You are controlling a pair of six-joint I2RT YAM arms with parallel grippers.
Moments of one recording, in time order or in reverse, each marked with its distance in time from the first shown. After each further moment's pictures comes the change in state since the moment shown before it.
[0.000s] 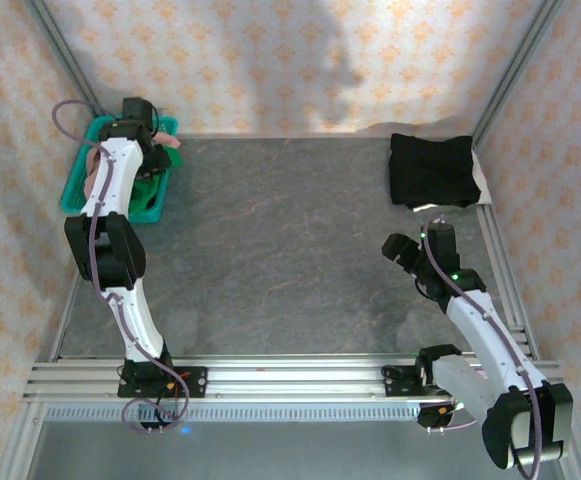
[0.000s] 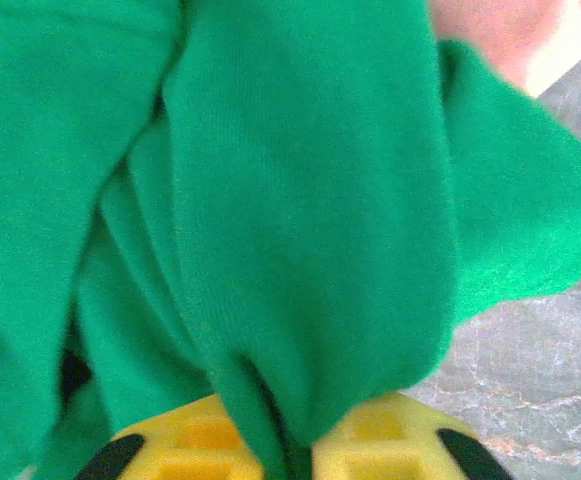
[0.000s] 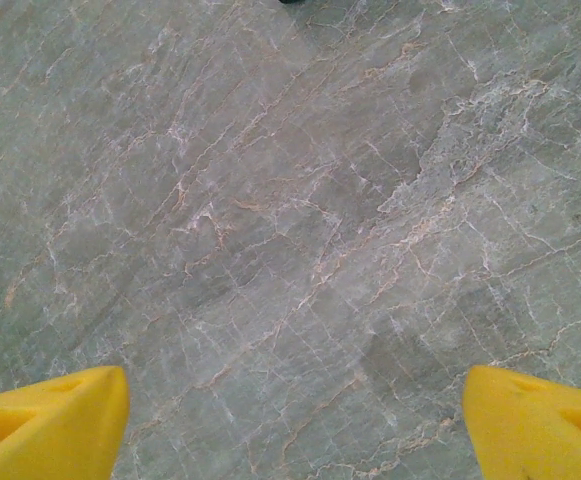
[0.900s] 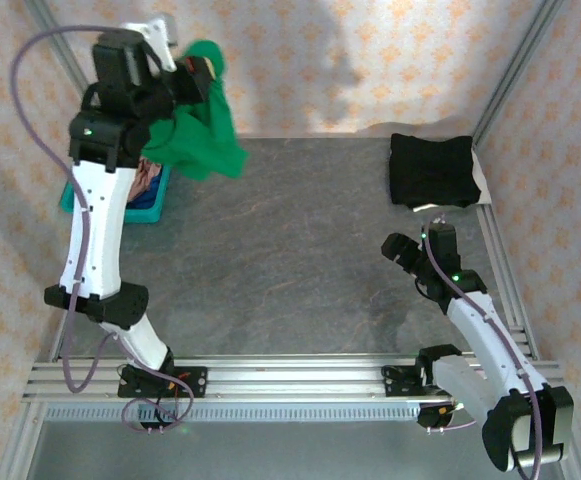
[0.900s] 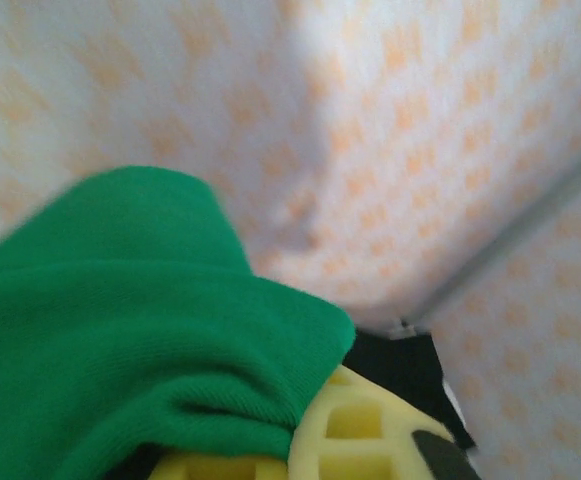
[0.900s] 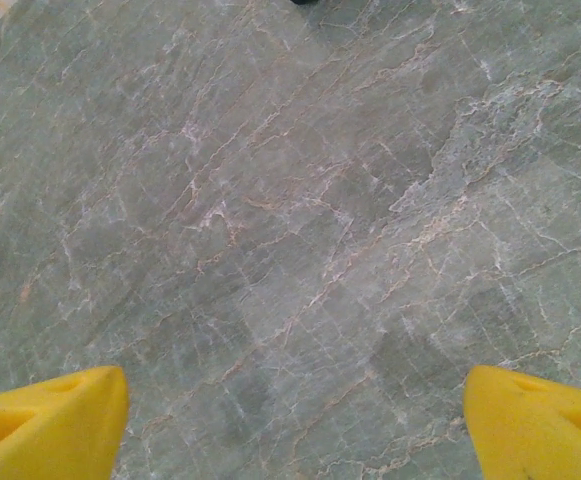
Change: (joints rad) left arm -0.327 -0.317 0.300 0.214 0.374 -0.124; right arm 0.000 -0.013 0.000 0.001 -0.024 0.003
